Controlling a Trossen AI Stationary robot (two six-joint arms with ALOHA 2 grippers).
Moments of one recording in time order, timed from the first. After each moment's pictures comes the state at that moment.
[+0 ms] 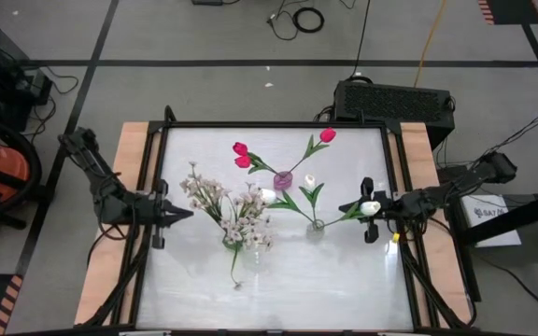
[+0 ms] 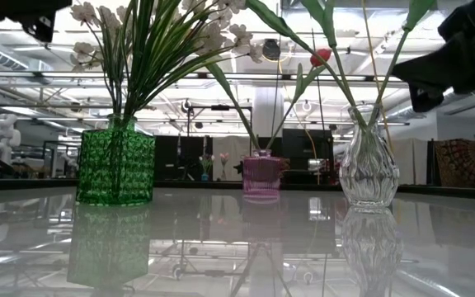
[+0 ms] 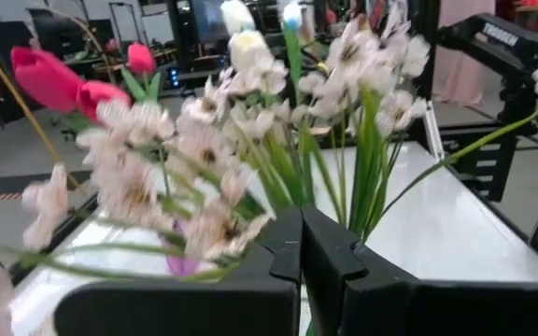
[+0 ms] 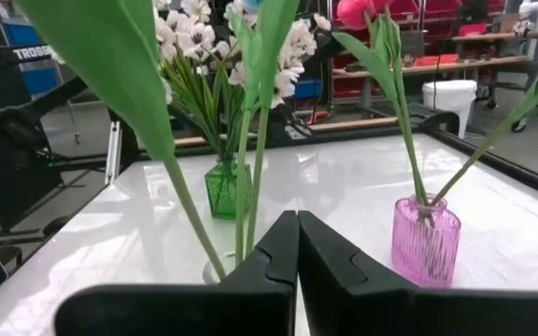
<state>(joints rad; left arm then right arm) -0.88 0.40 0.33 -0.02 -0.90 0.01 0.40 0.39 0.01 0.37 0.44 0.15</state>
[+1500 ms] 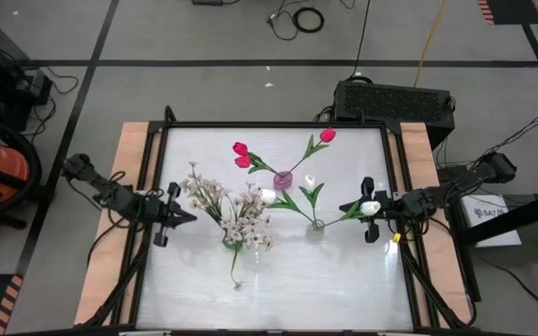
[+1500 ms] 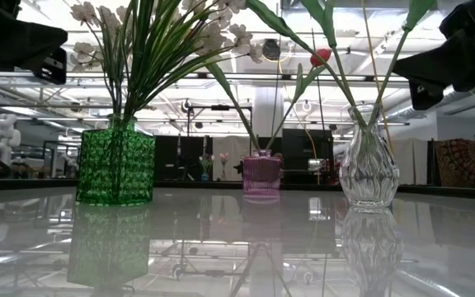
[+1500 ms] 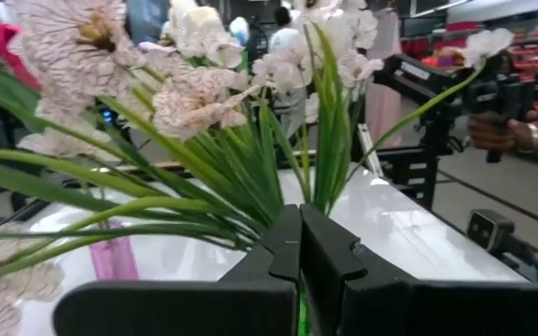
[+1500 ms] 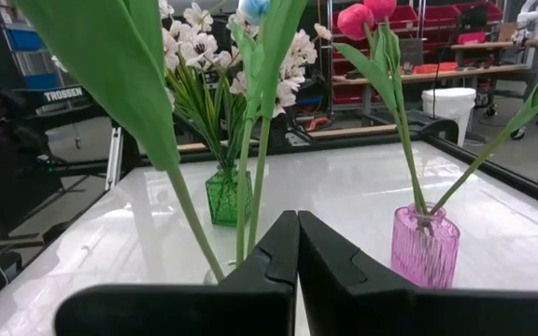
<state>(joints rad) -0.58 0.01 0.01 0.07 -0.41 0.08 0.40 0.39 0.02 0.38 0.44 0.14</state>
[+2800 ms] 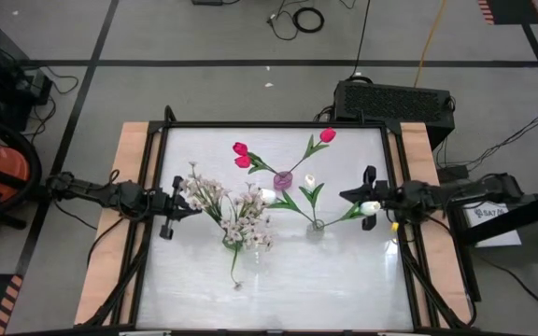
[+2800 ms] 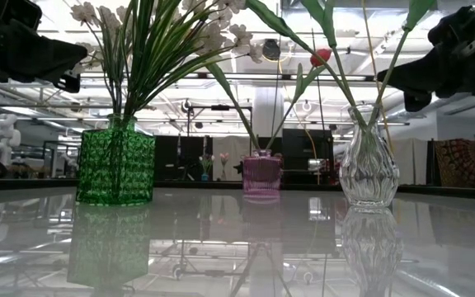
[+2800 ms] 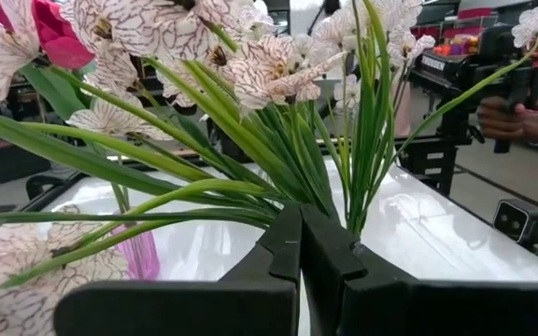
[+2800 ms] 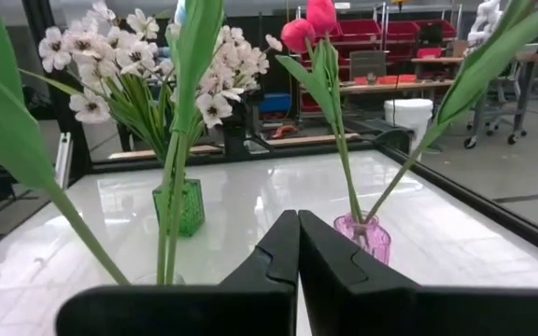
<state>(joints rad) -0.24 0.01 0.01 0.02 -0.08 0.06 0.13 0.26 0.02 0.27 0.26 0.08</state>
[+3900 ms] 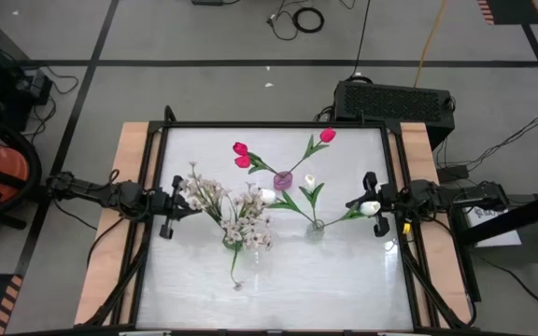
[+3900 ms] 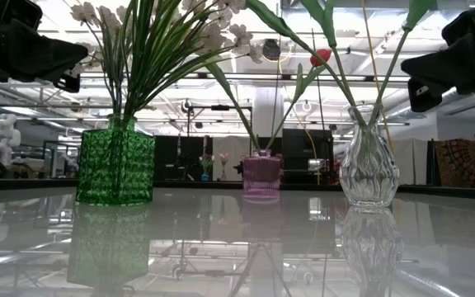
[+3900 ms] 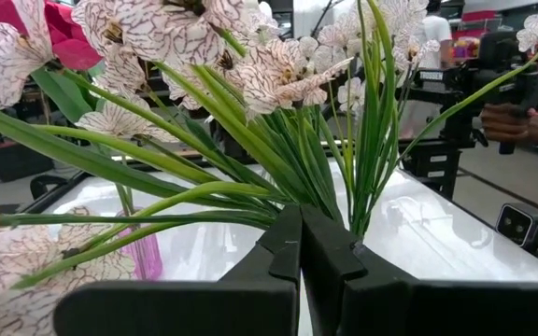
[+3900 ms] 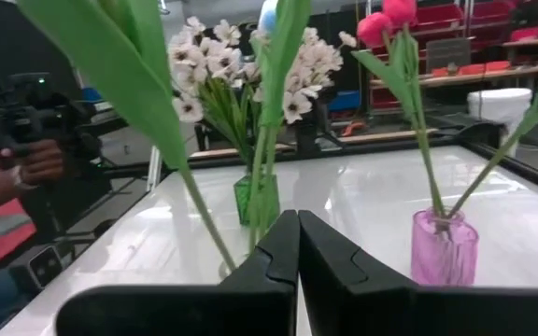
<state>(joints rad) -0.24 0.01 0.00 0.04 -0.09 0.06 0.12 0.00 0.02 0.02 0.04 0.15</state>
